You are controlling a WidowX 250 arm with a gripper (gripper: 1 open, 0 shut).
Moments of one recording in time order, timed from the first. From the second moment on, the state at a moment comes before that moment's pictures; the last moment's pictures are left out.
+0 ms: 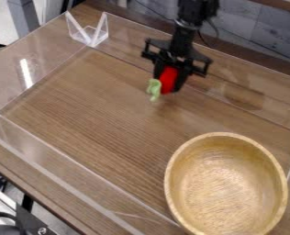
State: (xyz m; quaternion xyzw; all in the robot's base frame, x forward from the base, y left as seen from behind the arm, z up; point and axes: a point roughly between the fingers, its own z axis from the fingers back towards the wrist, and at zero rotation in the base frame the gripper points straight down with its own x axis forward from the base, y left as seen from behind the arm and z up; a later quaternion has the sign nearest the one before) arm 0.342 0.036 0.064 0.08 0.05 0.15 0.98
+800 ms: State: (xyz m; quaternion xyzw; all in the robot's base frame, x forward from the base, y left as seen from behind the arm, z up) arm 0.354 0.061 0.053 0.06 0.04 0.14 0.99
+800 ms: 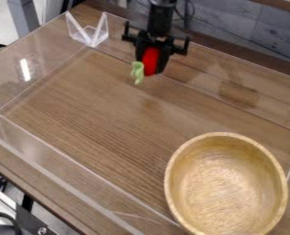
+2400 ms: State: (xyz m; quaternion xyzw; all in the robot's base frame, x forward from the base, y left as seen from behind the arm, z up) arm 0.370 0.072 0.077 0.03 0.07 0.29 0.95
